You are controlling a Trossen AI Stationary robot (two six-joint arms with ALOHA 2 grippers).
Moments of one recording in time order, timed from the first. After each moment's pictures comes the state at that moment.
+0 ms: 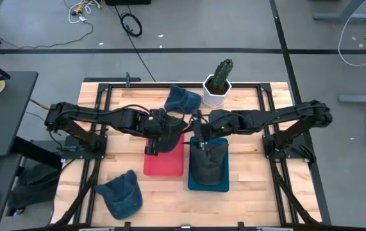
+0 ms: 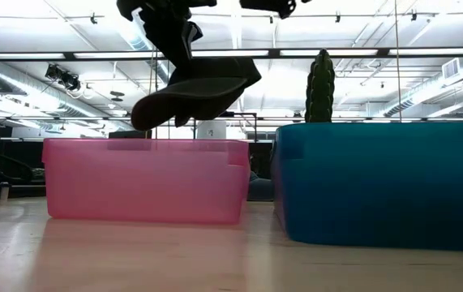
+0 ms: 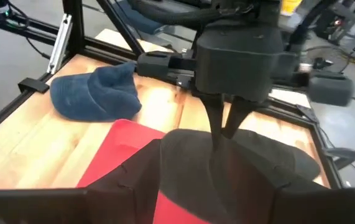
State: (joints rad) left arm -0.10 1.54 1.42 -0.99 -0.28 0.13; right arm 0.11 1.48 1.25 -0.20 0.01 -0.27
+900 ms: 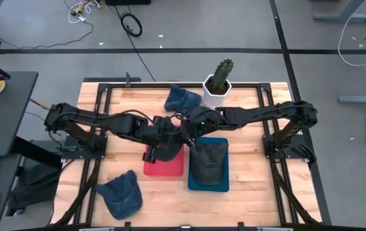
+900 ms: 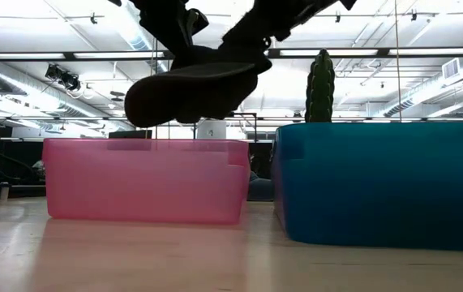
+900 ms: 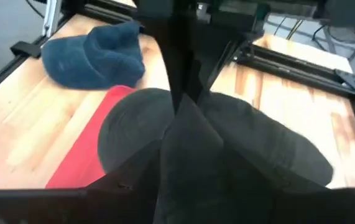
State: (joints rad) left arm -0.17 1.54 1.42 -0.95 -0.23 0.19; right arm 0.02 1.66 1.35 -0.28 -0.13 -0.29
